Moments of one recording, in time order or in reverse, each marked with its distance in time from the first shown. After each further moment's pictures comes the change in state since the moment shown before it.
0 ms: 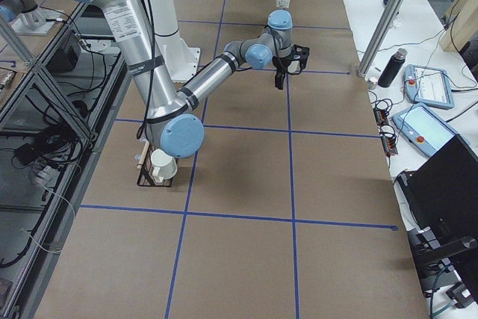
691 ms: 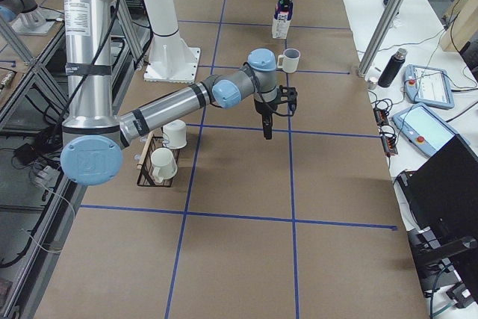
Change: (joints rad) left arm 0.361 -0.459 0.093 0.282 0.232 -0.373; right arm 0.225 -0.386 0.100 0.009 0.056 -0.553
